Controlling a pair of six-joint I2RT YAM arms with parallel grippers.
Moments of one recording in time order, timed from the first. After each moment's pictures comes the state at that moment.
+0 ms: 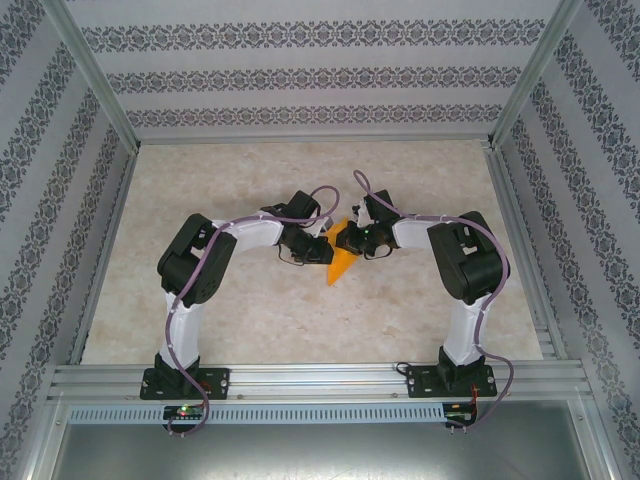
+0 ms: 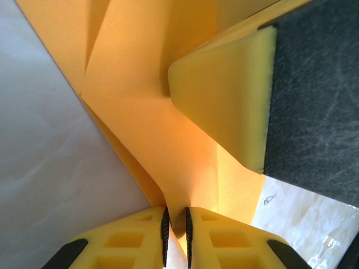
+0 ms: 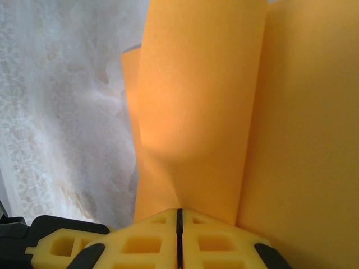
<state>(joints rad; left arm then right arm) -0.57 2.06 1.33 -0.44 0.54 -0.40 0.37 1.94 1.02 -0.08 -0.59 0.68</state>
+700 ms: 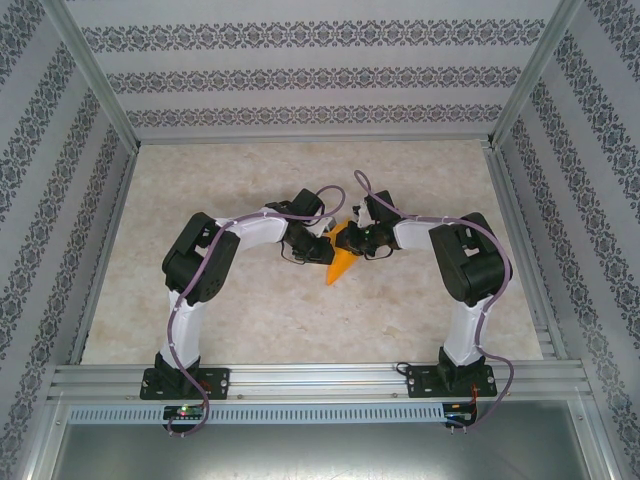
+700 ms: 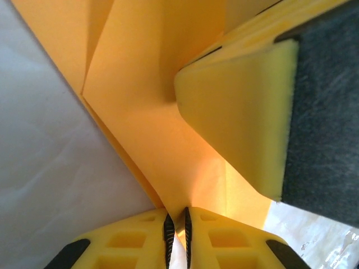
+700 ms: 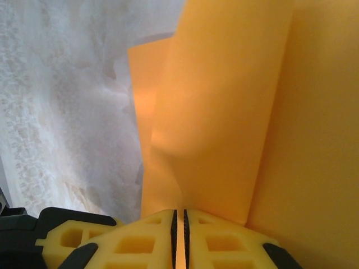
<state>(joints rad) -0.58 2.09 1.40 -0.53 0.49 -0.33 0.37 1.92 1.00 -0.07 -0.59 0.68</state>
